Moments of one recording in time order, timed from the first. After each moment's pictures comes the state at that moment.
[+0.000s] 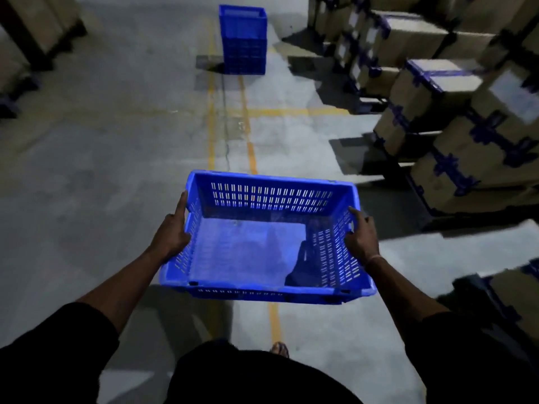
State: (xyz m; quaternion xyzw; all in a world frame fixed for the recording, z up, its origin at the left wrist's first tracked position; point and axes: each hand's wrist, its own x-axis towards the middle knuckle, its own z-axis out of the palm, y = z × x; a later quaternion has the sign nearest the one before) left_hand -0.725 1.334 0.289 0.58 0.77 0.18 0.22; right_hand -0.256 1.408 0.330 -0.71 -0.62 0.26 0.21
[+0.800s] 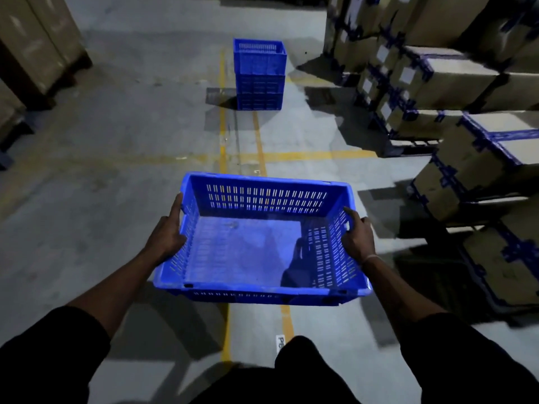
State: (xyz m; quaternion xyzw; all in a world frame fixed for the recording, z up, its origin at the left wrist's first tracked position) left_hand -0.982 1.824 0.319 0.56 0.78 0.18 0.22; right_hand -0.517 1.911 0.348 -0.69 -0.63 0.27 0.21
